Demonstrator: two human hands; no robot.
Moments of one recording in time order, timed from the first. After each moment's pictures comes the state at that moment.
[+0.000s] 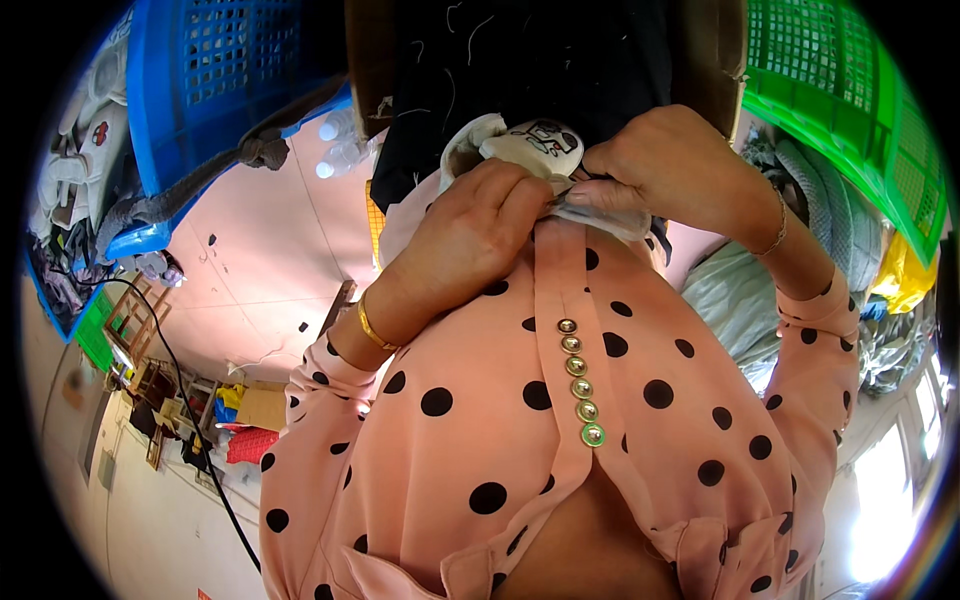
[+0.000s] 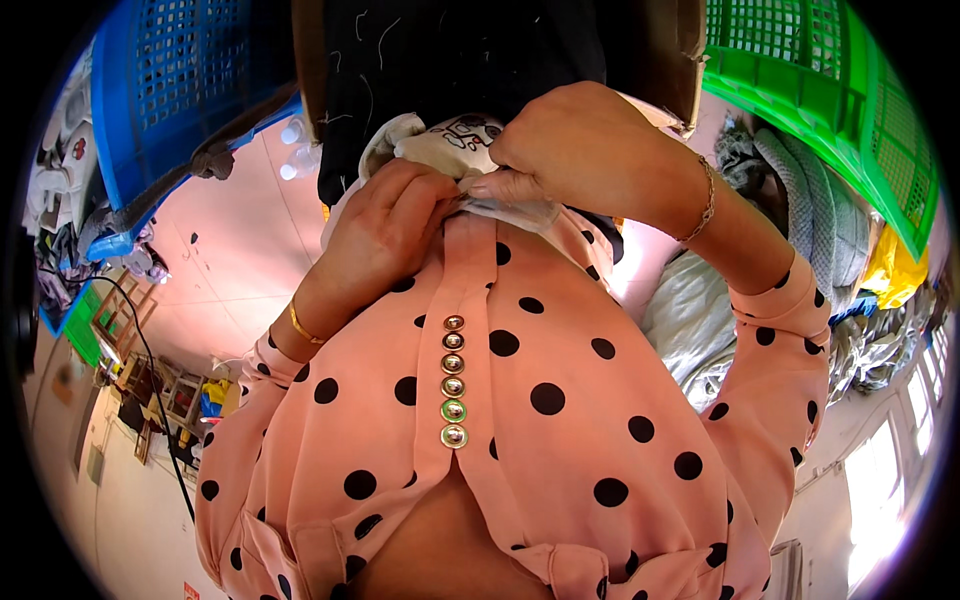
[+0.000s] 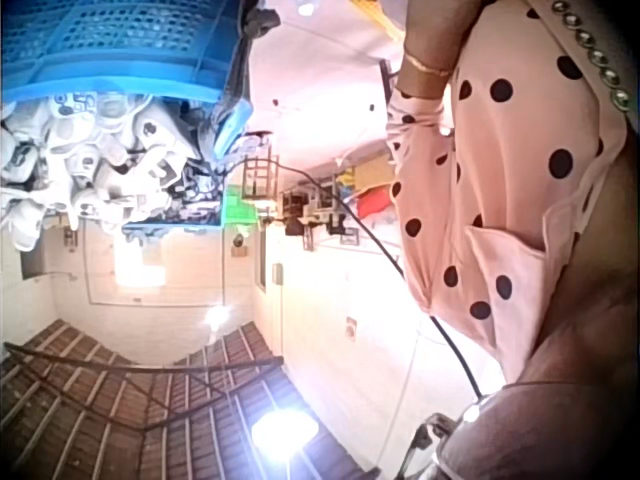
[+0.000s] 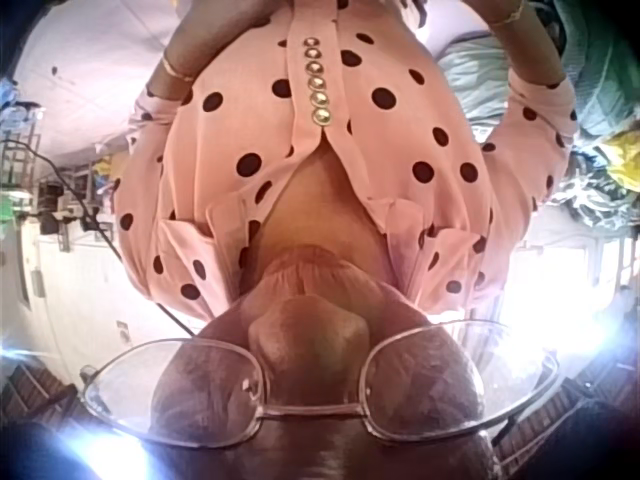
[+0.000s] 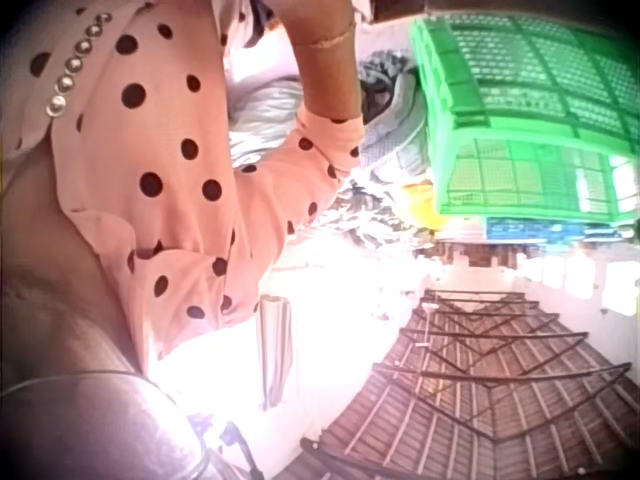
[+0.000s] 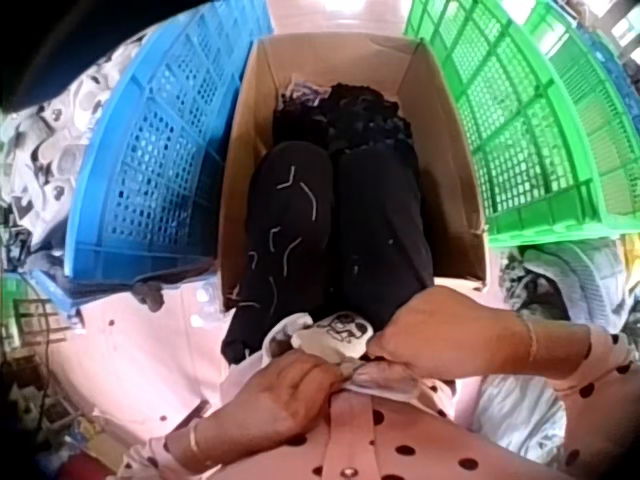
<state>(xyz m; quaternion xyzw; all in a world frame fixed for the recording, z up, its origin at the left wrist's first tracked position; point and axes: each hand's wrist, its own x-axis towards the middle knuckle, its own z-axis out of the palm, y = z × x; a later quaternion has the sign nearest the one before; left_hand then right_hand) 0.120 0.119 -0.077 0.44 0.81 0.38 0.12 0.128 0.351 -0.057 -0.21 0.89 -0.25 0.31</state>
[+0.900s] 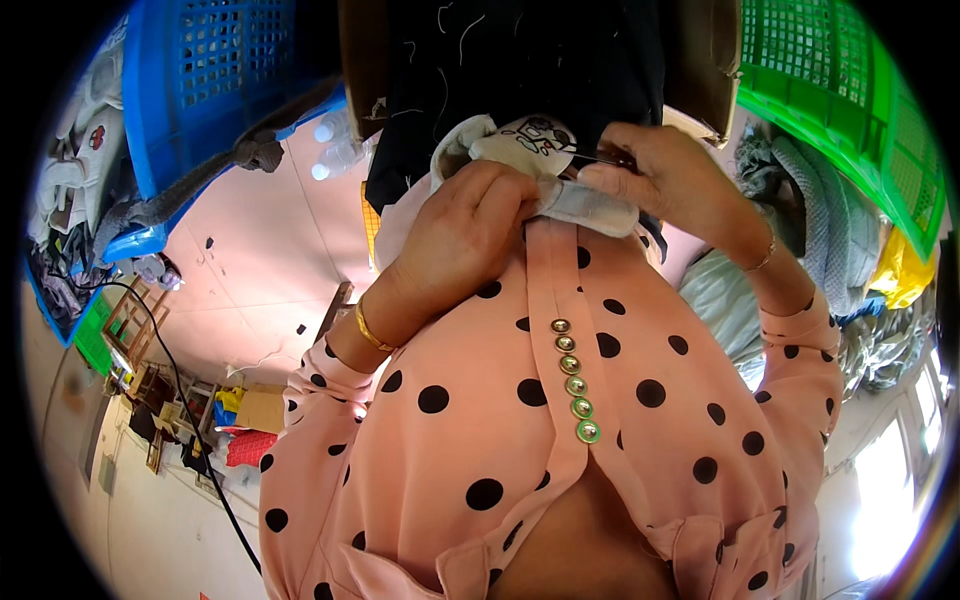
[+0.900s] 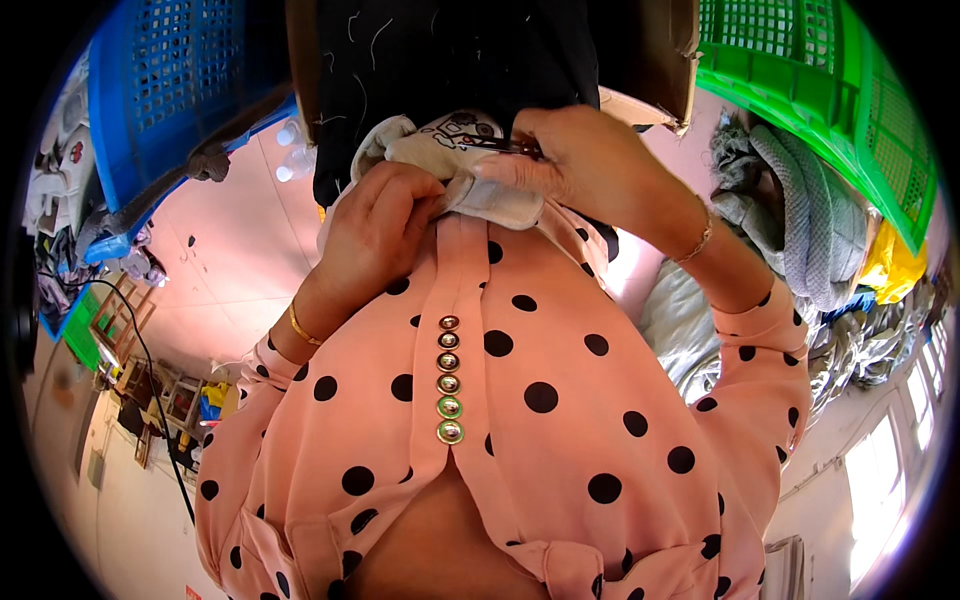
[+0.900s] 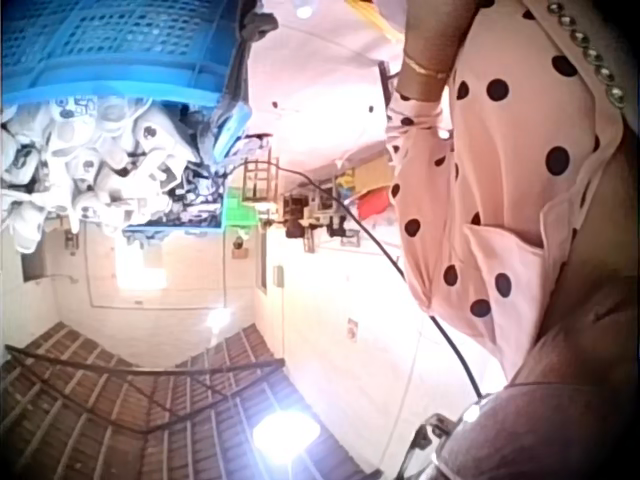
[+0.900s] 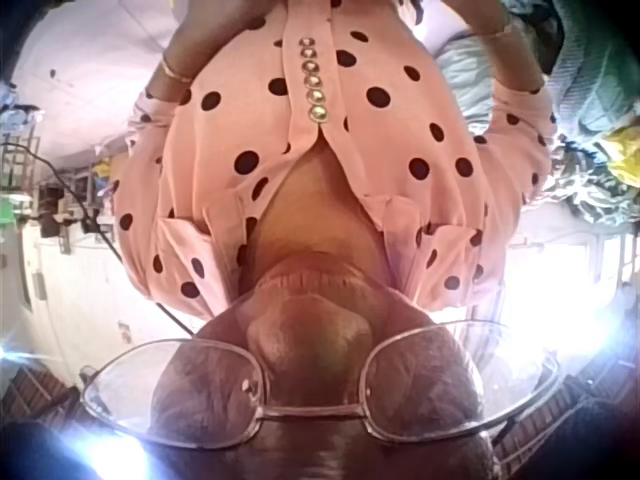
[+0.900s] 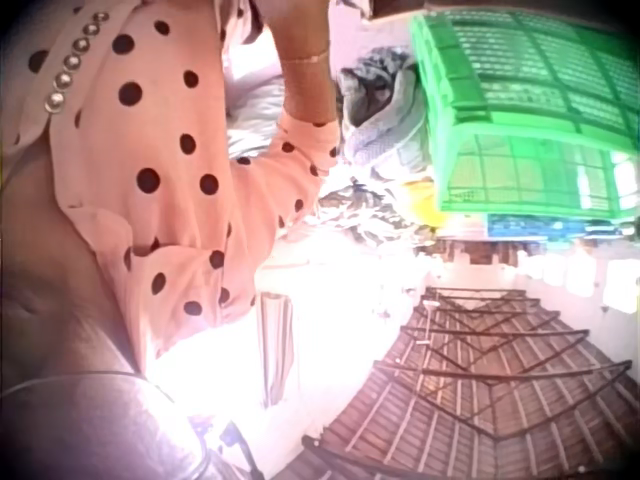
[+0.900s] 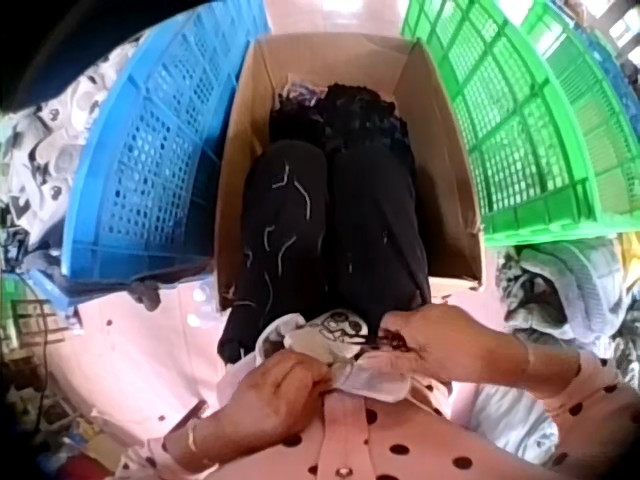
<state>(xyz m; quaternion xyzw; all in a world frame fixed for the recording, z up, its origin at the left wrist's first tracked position) 0.125 0.113 -0.080 0.39 0.81 0.41 0.15 0.154 0.356 -0.066 0.01 0.85 -0.41 0.32</state>
